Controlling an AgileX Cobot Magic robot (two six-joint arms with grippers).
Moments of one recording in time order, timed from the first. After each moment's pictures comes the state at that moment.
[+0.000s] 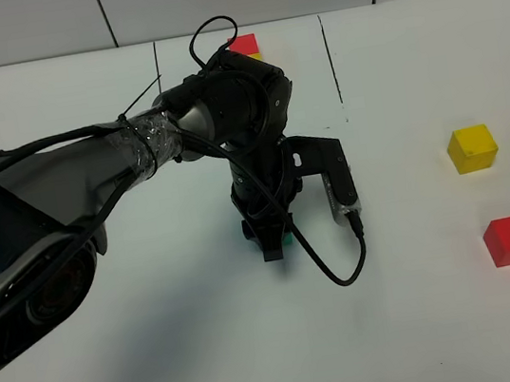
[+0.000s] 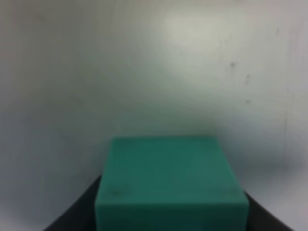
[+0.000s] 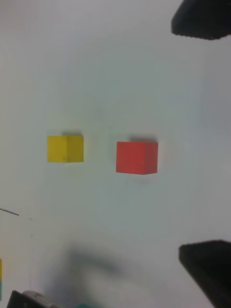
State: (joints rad) left arm -0.70 2.37 -1.82 0.00 1.06 0.84; right arm 0.02 0.05 -0.50 0.07 1.06 -0.07
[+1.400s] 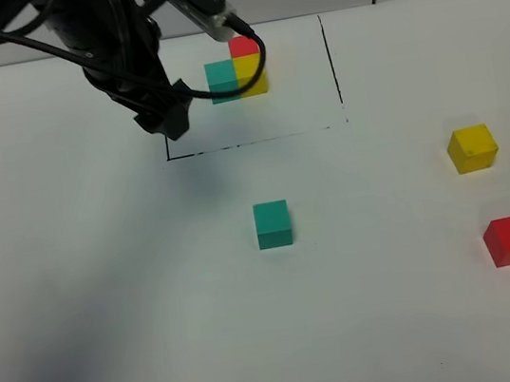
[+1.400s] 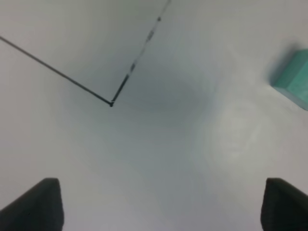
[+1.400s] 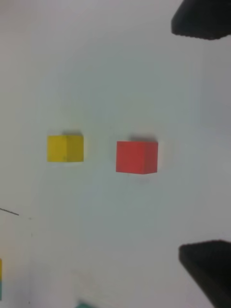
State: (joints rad) left arm -0.43 2.00 -1.85 0.00 1.16 0.51; right arm 0.02 0.05 -0.50 0.08 1.06 -0.07
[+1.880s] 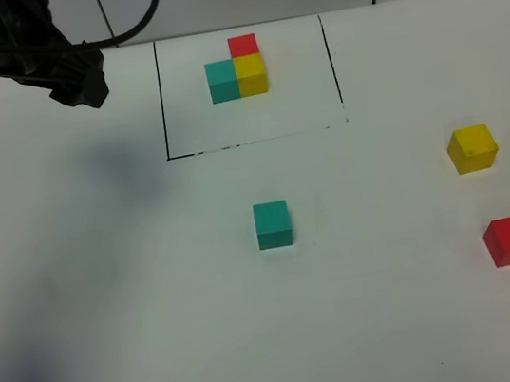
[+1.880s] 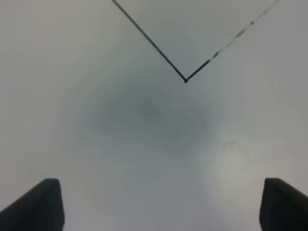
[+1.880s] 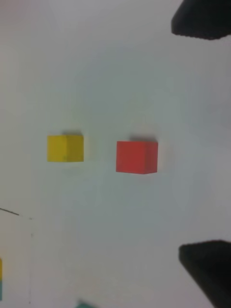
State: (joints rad) left arm -0.28 1.79 -1.66 0.00 1.02 0.38; right arm 0.02 0.05 -0.50 0.08 1.06 -0.07
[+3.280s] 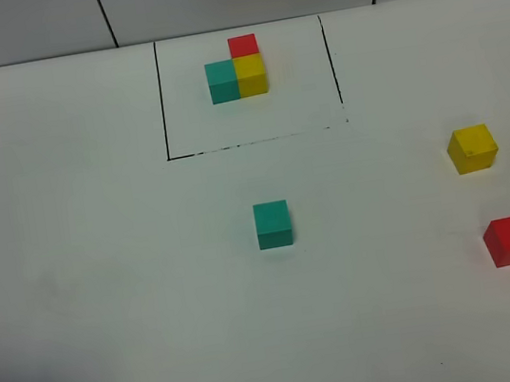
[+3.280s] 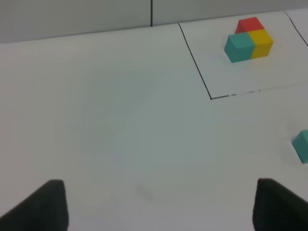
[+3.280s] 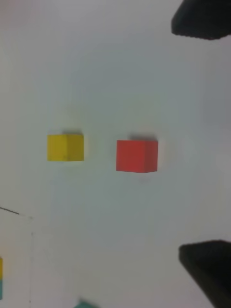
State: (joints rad) left arm -0.22 0.47 -0.72 0.10 0.80 -0.08; right arm 0.02 0.05 -0.50 0.08 1.06 -0.07
